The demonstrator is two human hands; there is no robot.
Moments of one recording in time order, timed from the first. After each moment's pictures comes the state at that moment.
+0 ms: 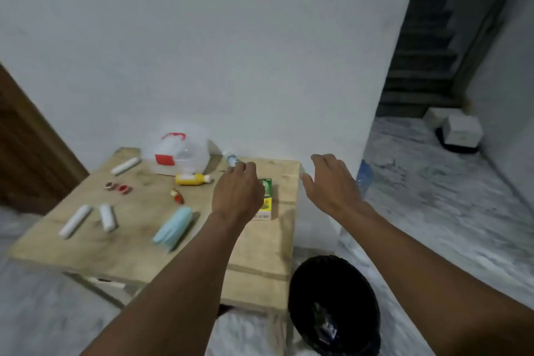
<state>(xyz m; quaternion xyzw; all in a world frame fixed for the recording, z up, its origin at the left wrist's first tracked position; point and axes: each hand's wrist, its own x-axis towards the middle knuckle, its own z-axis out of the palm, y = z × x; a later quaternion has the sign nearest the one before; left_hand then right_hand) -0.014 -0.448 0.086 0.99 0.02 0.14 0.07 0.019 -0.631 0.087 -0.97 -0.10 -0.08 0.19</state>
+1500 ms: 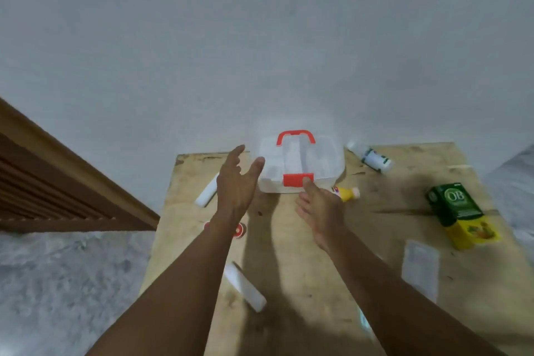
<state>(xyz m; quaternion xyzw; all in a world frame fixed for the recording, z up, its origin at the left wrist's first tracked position) 0.197 0.011 -0.013 0.82 0.15 0.02 0.56 0.162 -0.137 -0.029 -0.54 0.34 0.08 0.77</state>
